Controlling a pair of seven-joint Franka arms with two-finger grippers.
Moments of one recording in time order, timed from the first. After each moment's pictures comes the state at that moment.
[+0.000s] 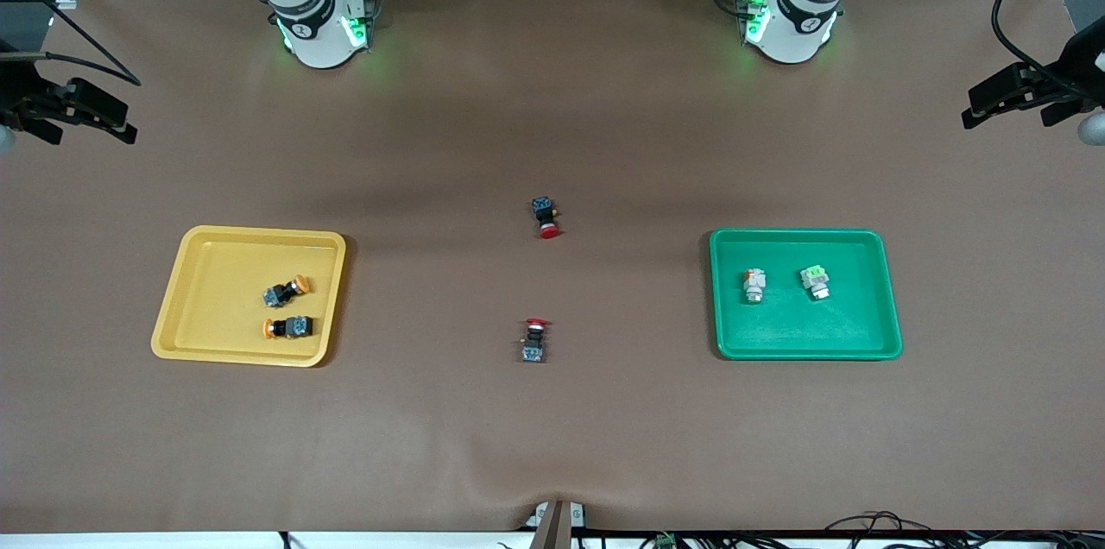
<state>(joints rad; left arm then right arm) 0.01 -0.05 -0.01 -1.56 -0.02 1.45 -0.04 -0.10 -0.08 0.04 -1.66 0.02 1.52 -0.04</state>
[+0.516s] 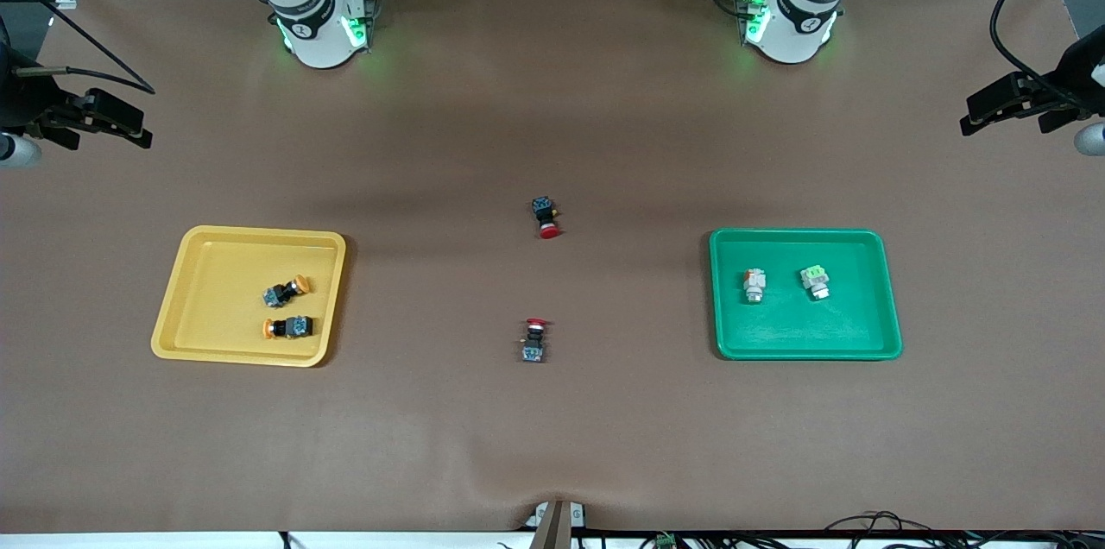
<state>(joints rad) 0.01 -0.03 -0.01 -1.55 -0.02 1.45 -0.04 -0.10 -0.06 0.05 -1.66 0.03 1.51 -0.04</state>
